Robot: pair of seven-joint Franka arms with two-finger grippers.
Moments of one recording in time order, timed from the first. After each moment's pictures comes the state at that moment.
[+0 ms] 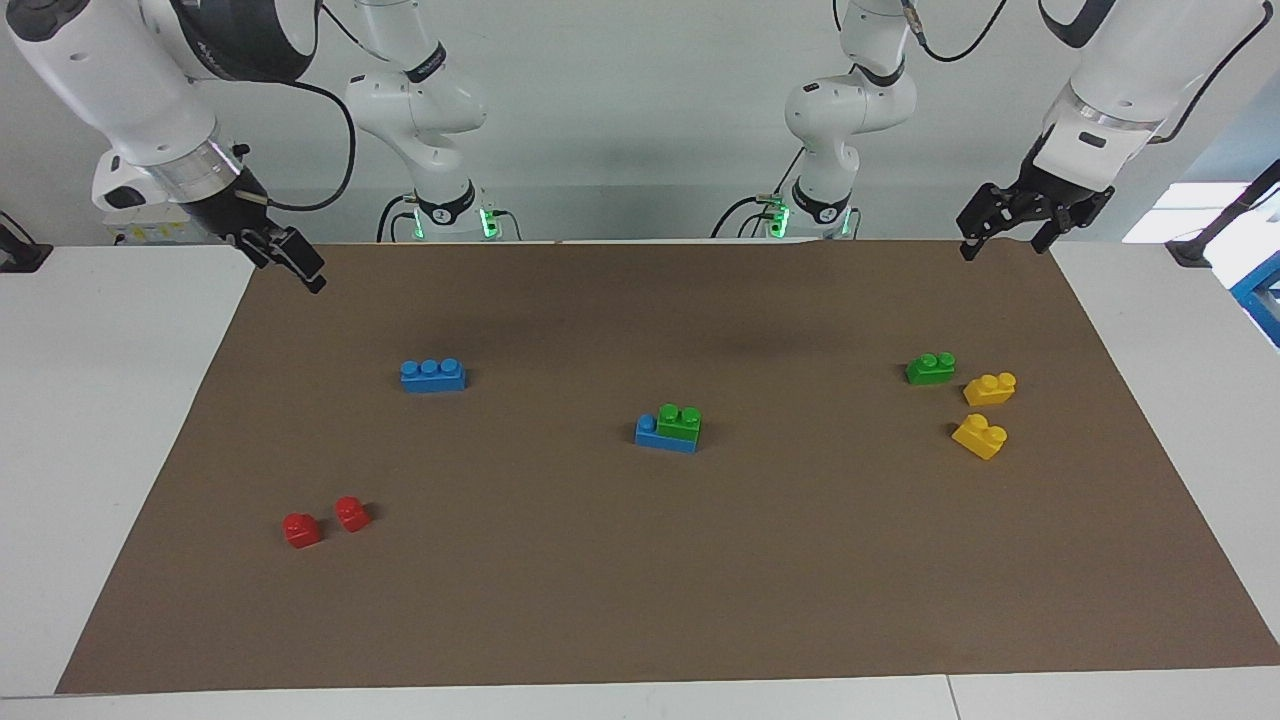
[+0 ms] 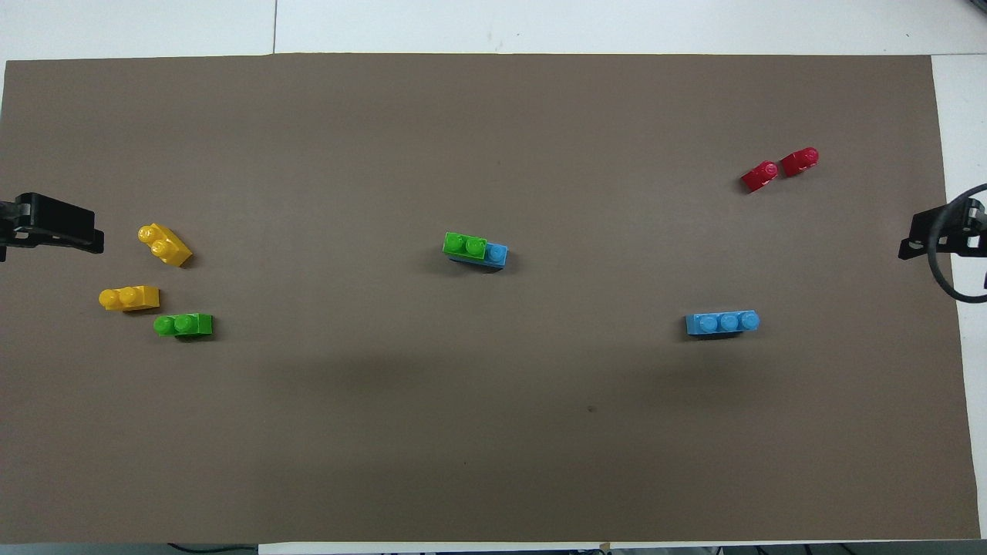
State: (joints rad) left arm 0.15 -0.01 -0.21 -1.51 -0.01 1.46 -0.13; right arm 0.01 -0.06 -0.13 -1.72 0.14 1.56 0.60
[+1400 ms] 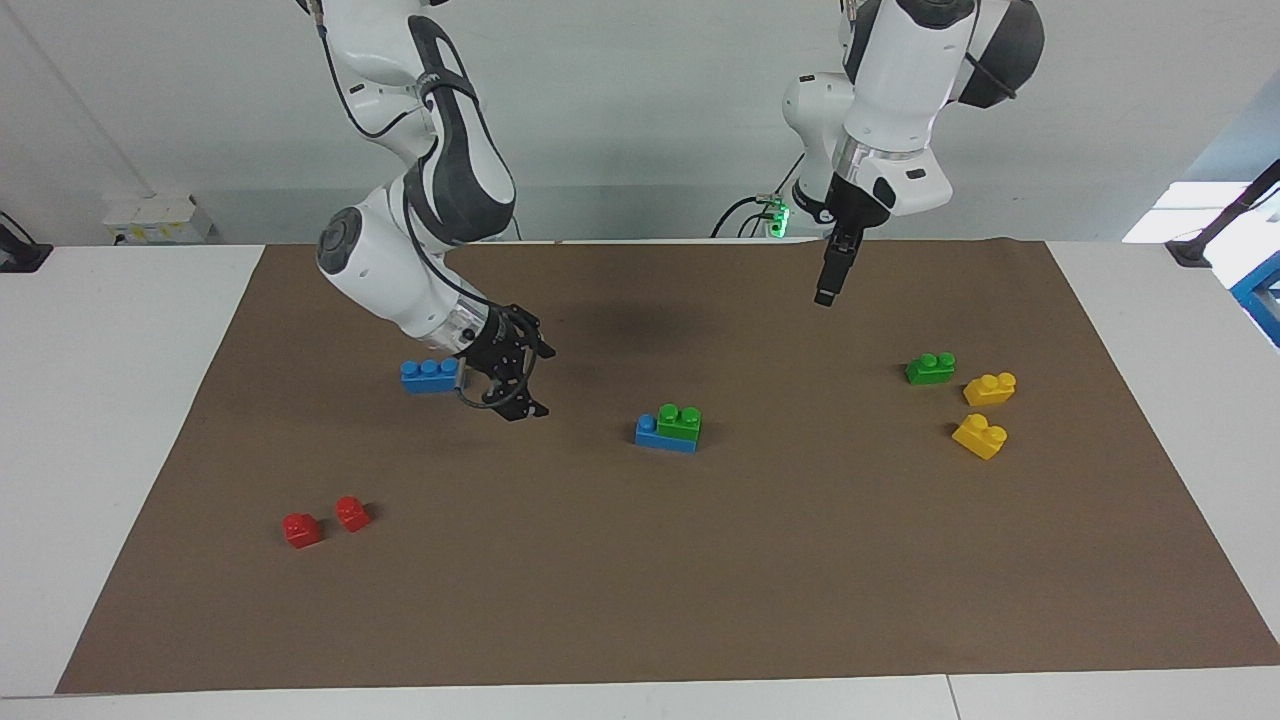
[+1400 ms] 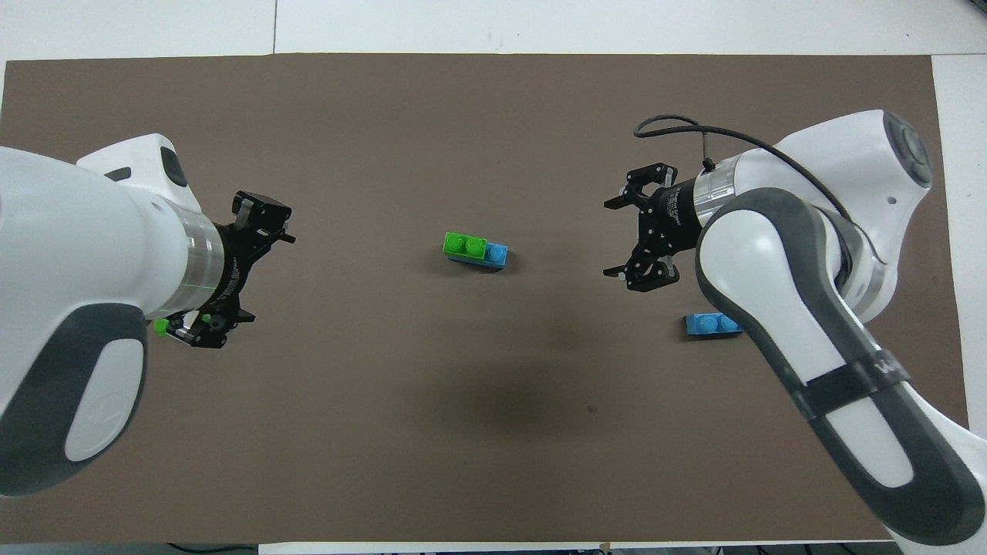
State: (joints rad) left arm -0.19 -0.12 -0.23 -1.87 -0.02 1.85 -1.52; right arm 0.36 0.22 -0.12 -1.89 0.67 2.13 1.54
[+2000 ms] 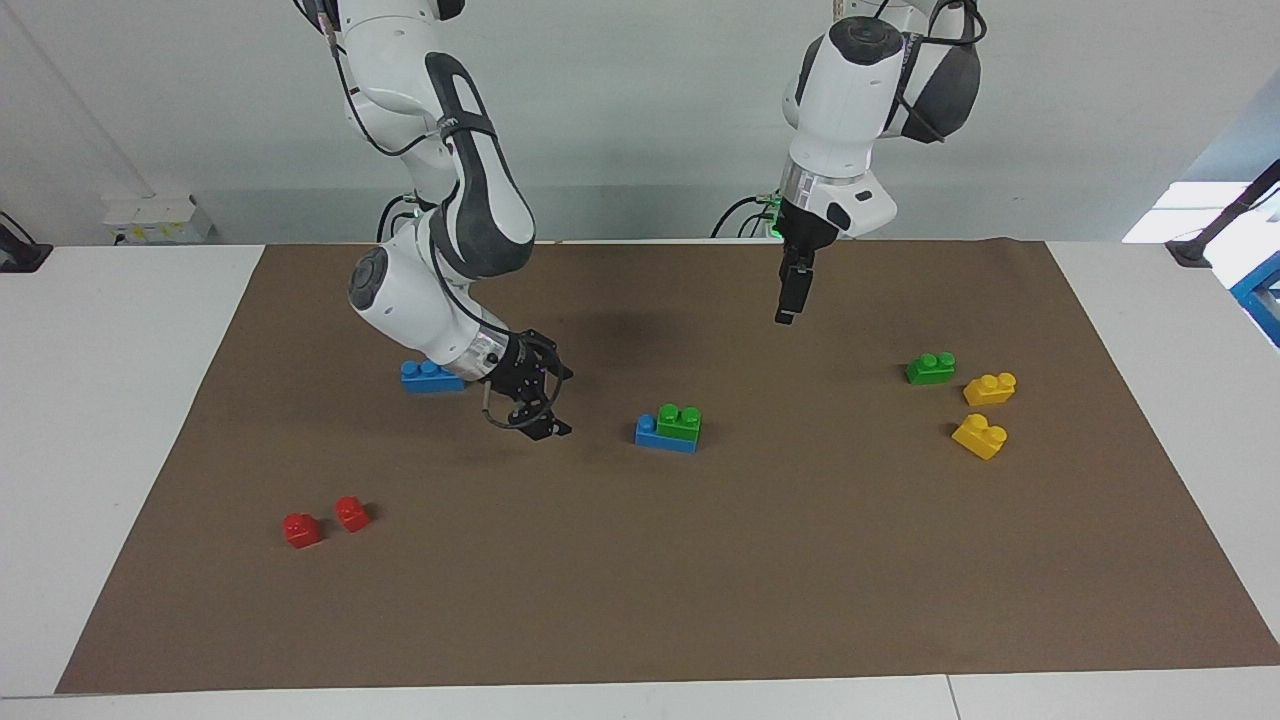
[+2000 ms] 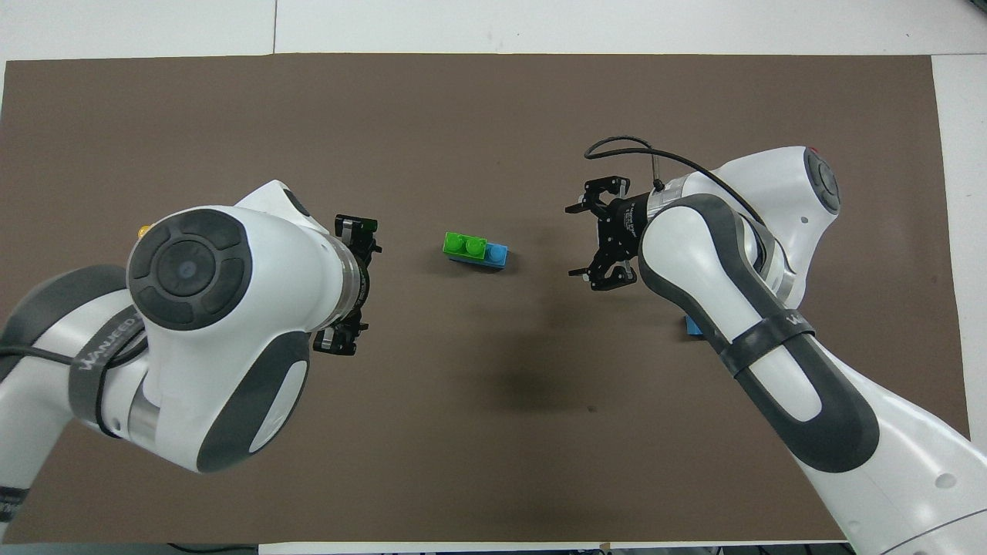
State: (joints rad) left arm -0.31 -0.03 -0.23 -1.94 -0.02 2.02 -1.87; right arm 0.39 0.32 -0.12 -1.91 0.86 2.23 1.28
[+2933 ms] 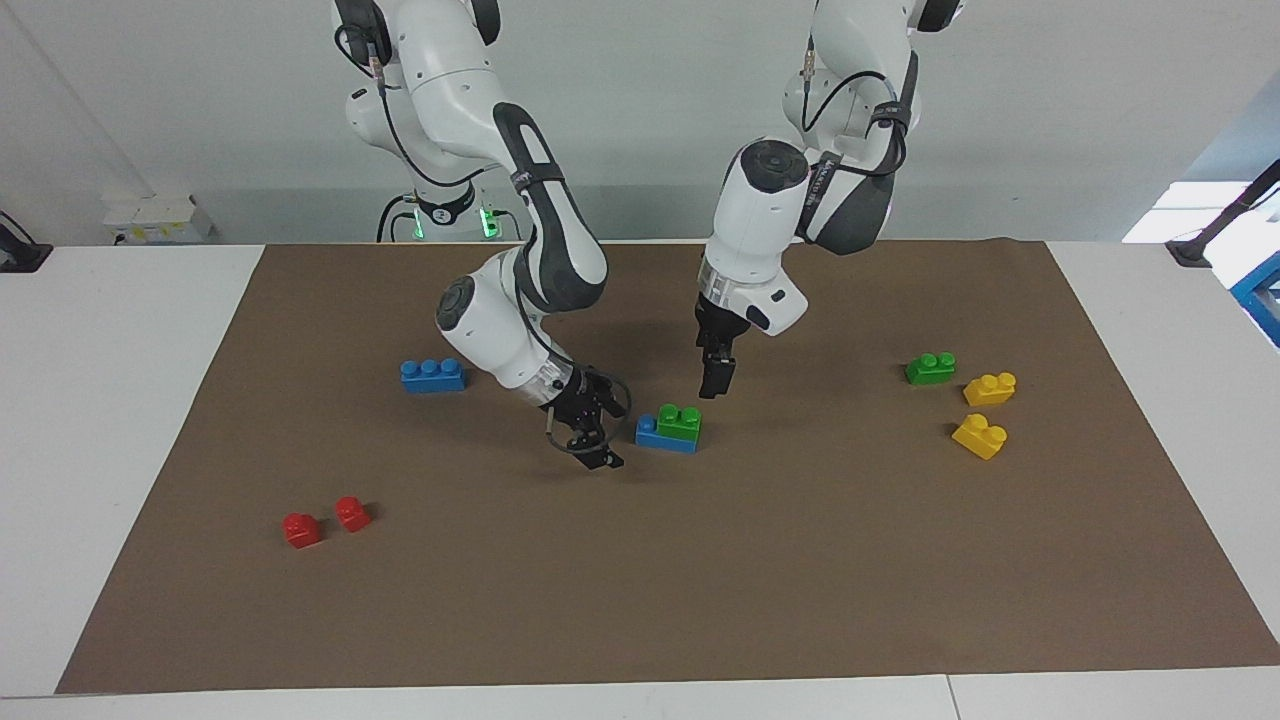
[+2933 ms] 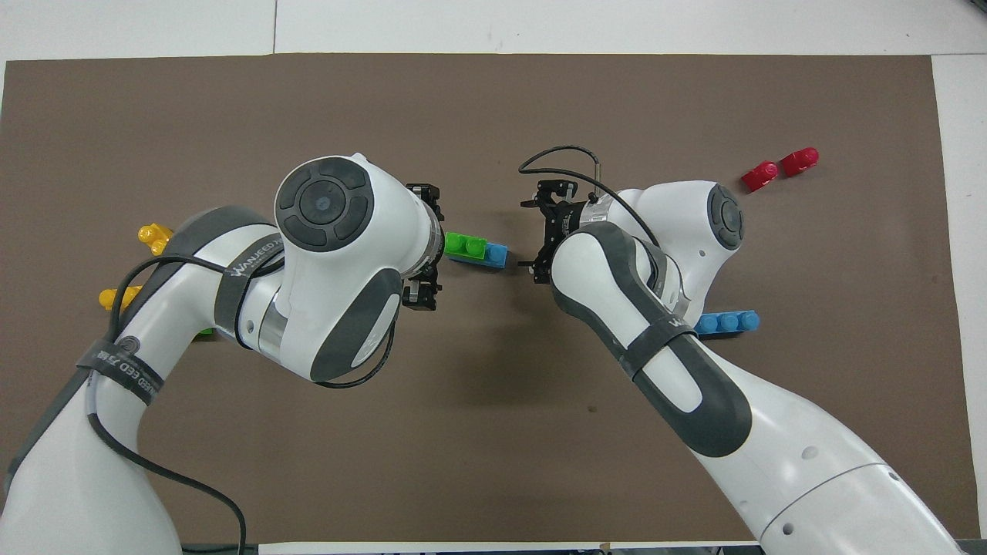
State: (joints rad) left arm -0.39 0.24 -0.22 -1.76 -0.02 2.12 -2.05; right arm 0.54 0.45 -0.12 -1.87 0.96 2.51 1.31
